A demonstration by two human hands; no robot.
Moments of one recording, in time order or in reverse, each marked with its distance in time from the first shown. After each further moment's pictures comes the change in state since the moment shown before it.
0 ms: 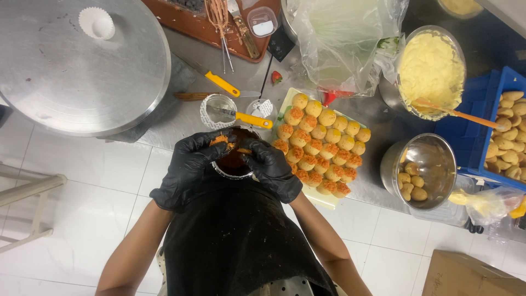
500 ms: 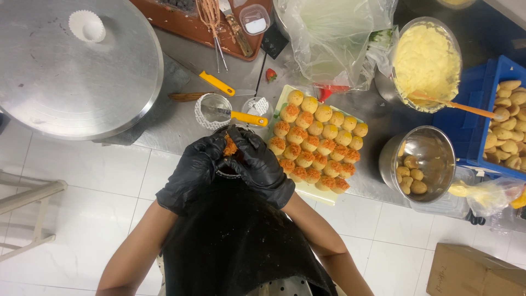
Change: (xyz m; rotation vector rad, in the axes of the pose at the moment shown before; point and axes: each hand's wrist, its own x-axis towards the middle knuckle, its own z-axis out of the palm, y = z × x) left_hand 0.022 -0.052 -0.009 -0.375 -0.147 -0.123; right_hand 0.002 -0.036 0.006 -0.209 0.017 -0.240
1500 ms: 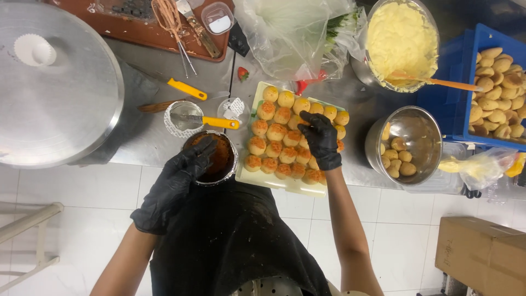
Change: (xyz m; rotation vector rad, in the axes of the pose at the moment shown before) left_hand -0.018 0.021 0.056 0.451 -0.017 -0.045; right_hand -0.075 0.175 -0.118 -0.018 0.359 0.354
